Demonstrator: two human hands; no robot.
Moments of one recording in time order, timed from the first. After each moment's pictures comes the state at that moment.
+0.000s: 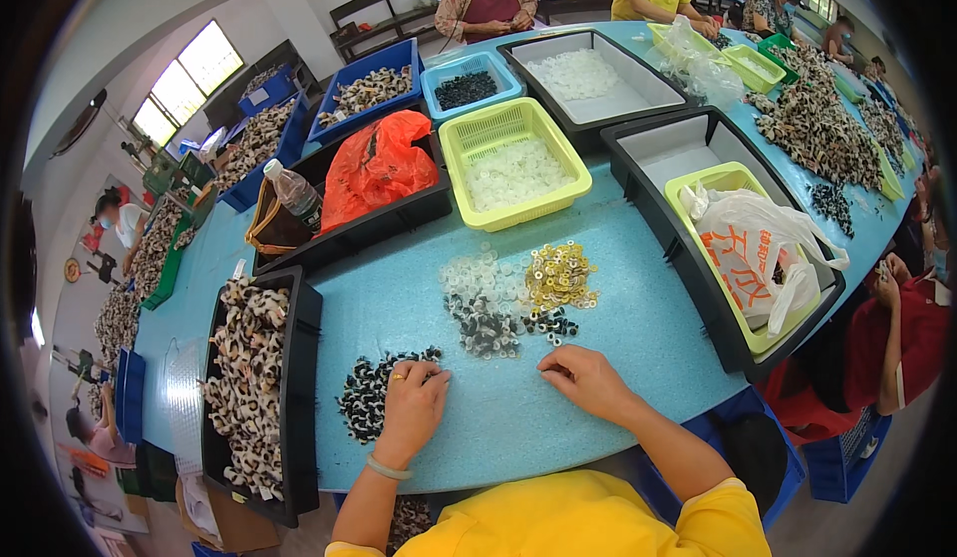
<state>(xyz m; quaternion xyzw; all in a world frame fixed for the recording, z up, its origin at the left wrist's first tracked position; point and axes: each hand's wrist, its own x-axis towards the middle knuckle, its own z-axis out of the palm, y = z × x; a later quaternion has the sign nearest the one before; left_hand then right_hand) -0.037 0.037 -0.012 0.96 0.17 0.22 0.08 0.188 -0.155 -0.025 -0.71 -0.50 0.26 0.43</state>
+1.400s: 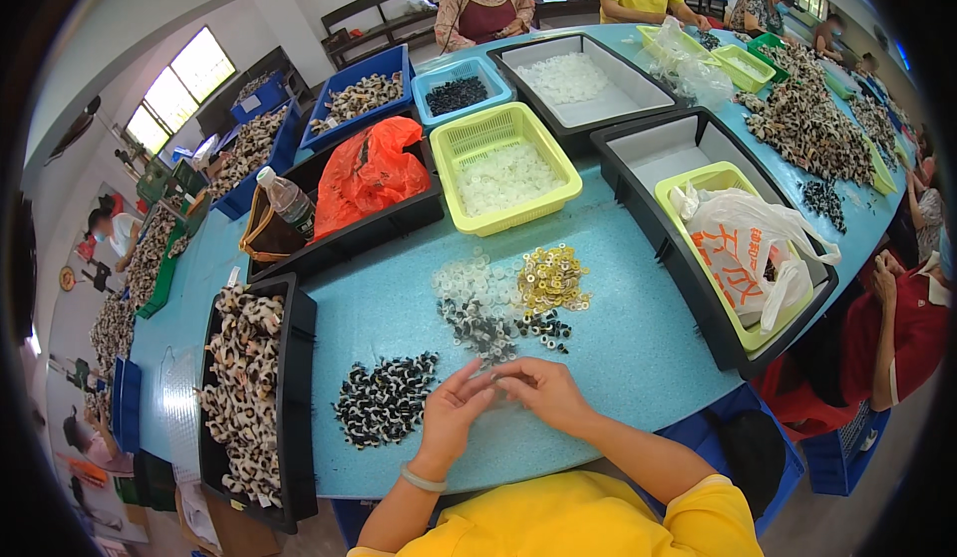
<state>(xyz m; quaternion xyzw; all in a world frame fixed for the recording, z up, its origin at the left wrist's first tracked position) 0.000 -0.020 -0.029 0.53 0.30 0.21 0.77 0.145 -0.126 -0.019 -0.63 -0.29 0.46 0.56</state>
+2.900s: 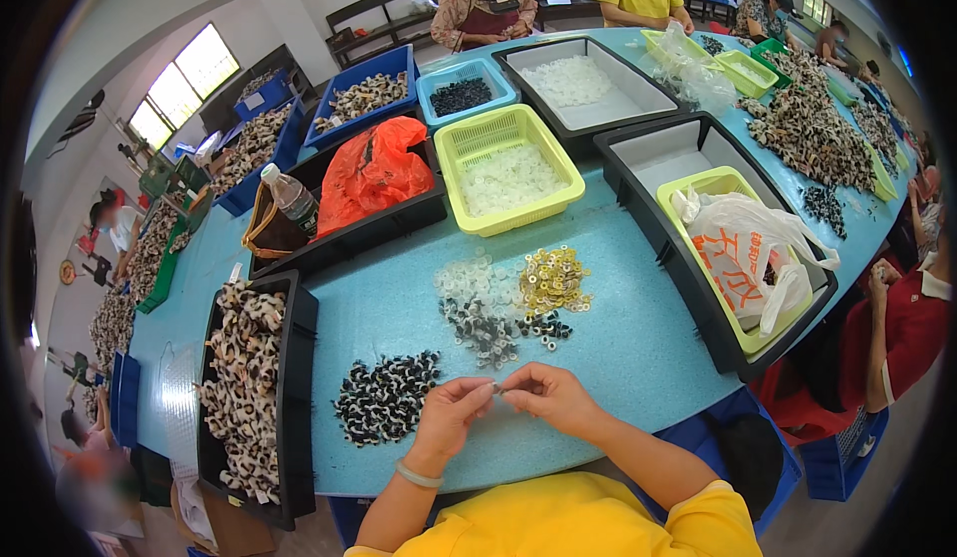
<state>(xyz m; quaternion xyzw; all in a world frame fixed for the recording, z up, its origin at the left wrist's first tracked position) -0.005 -0.013 -0.025 0.49 0.31 0.15 0.80 0.150 -0.144 -0.014 -0.58 -0.28 0.52 0.56</state>
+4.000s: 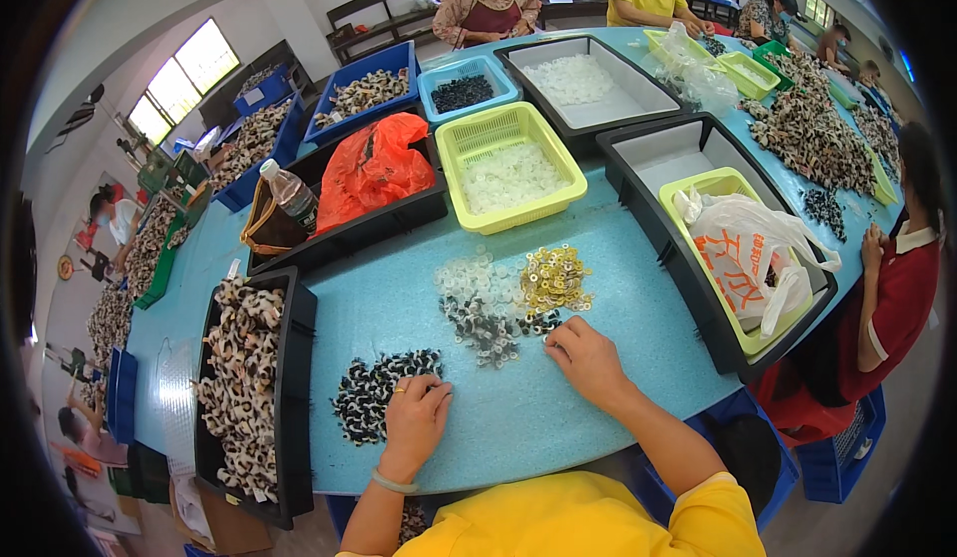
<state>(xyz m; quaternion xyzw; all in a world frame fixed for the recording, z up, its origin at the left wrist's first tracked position) -0.042 0.013 -0.010 0.94 0.21 0.24 0.14 0.201 -0.142 -0.029 -0.78 -0.50 0.05 0.36</state>
